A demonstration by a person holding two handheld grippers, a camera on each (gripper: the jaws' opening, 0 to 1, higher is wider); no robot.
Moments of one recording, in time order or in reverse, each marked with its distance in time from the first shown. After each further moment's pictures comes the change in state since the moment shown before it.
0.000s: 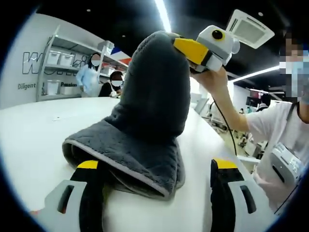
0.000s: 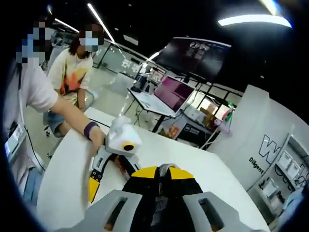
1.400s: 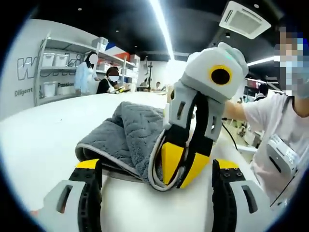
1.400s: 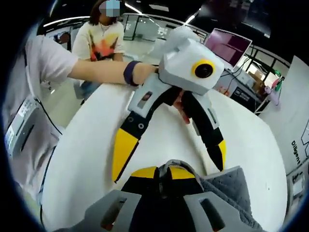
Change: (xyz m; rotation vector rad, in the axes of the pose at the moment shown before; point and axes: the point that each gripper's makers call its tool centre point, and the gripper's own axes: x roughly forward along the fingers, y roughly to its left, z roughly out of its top) left arm -0.026 0.008 -0.001 0.055 0.073 -0.010; right arm 0.058 0.111 -0.097 0.028 0.340 0.432
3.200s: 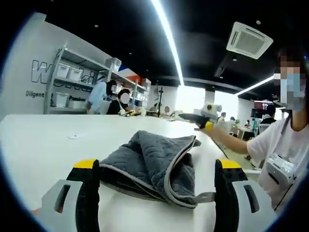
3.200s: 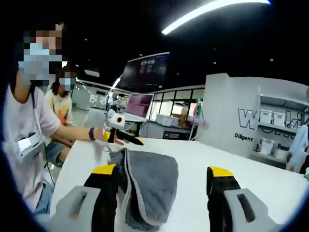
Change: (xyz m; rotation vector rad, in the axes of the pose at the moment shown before) left arm -0.020 0.019 0.042 -0.058 -0.239 0.077; right arm -0.254 -0.012 -0.129 0.345 -0.643 -0.599
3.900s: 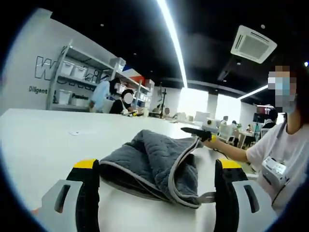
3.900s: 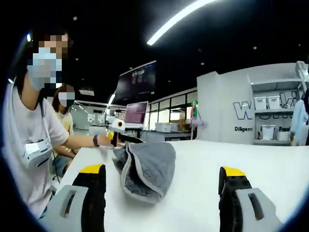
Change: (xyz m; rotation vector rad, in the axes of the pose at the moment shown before) left arm 0.002 0.004 -0.006 -0.036 -0.005 0.019; right arm -0.035 -0.008 -0.045 0.156 -0.054 0.005
